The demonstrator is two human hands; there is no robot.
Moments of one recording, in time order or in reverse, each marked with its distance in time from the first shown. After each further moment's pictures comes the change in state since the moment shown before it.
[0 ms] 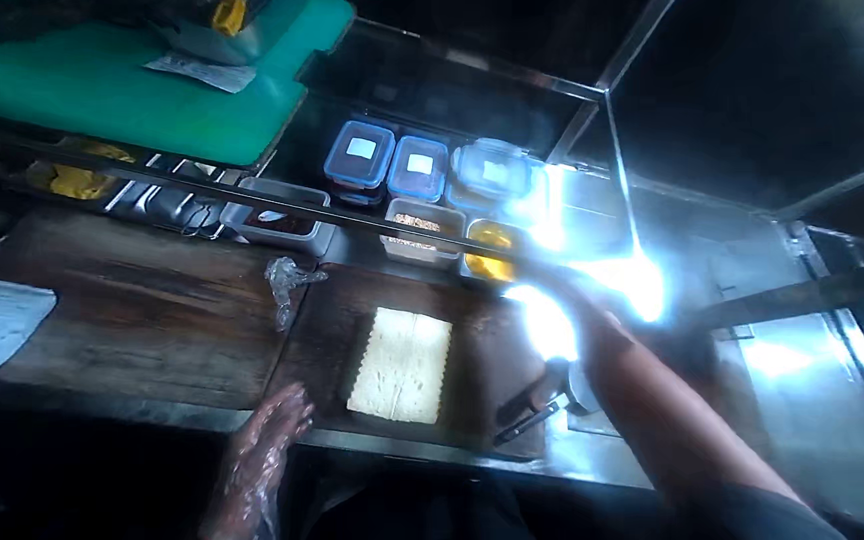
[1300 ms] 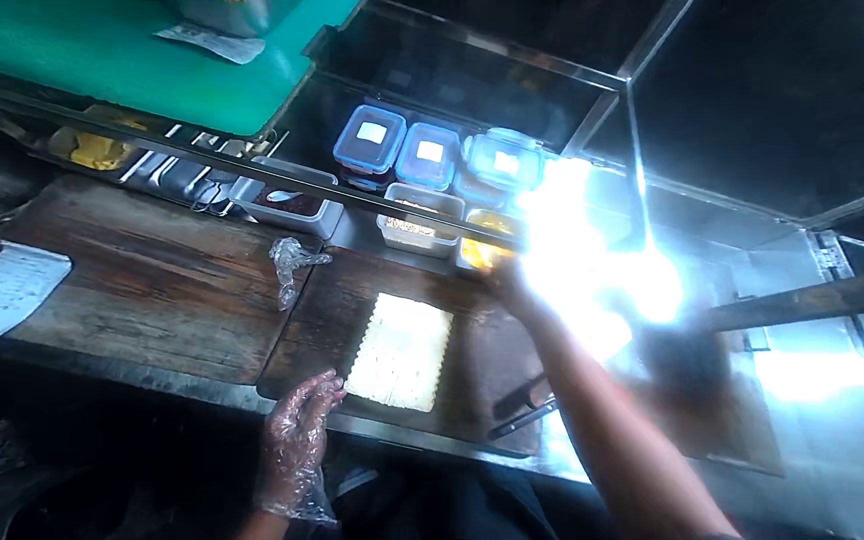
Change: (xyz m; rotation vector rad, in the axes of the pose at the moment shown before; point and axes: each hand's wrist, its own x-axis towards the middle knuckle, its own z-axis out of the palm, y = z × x) left_hand -0.020 -0.015 0.055 0.011 0.124 0.275; right_hand 0.009 -0.017 0.086 1.798 -0.158 0.371
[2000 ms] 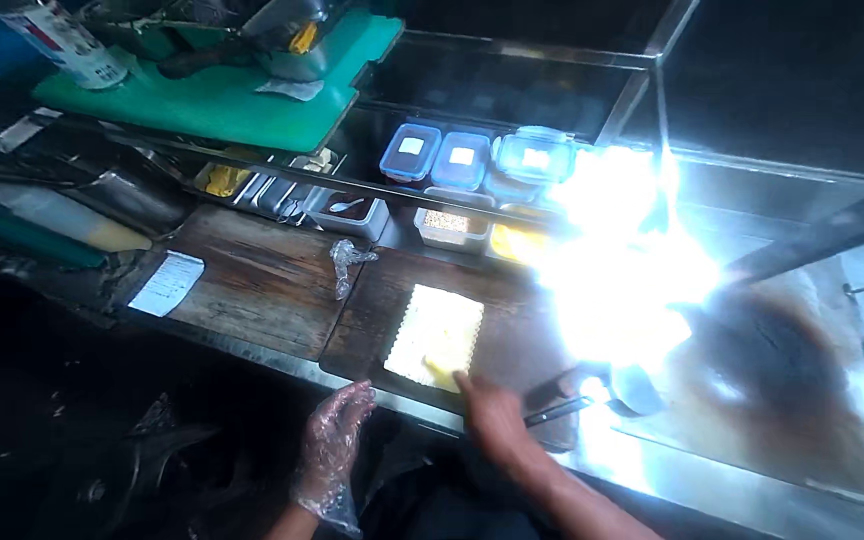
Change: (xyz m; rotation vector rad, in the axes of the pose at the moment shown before) left_hand -0.047 0.009 -0.025 0.184 -0.039 0.041; right_hand -0.193 0.141 0.038 -1.483 -0.224 -0.359
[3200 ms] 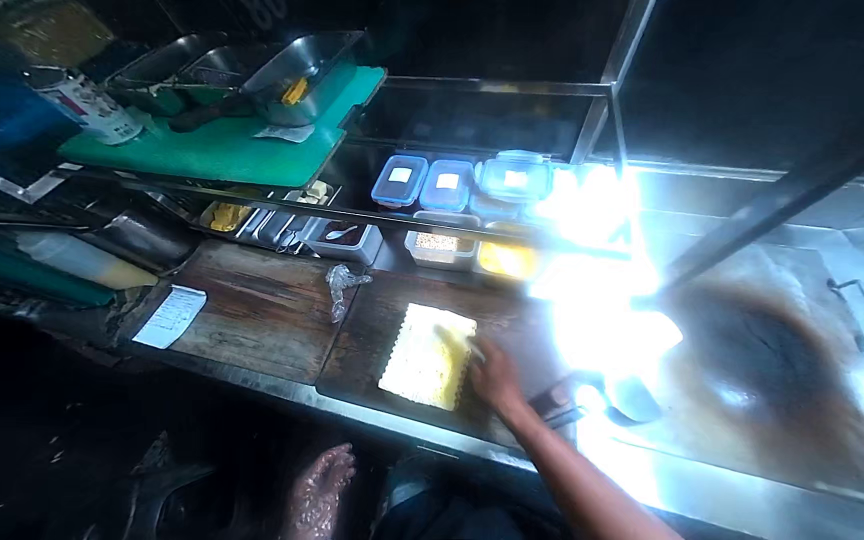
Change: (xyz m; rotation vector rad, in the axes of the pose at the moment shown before) left_hand -0.043 -0.048 -0.029 0.158 -0.052 -0.289; right_hand 0.055 0.031 -0.022 0.373 0.168 0.119
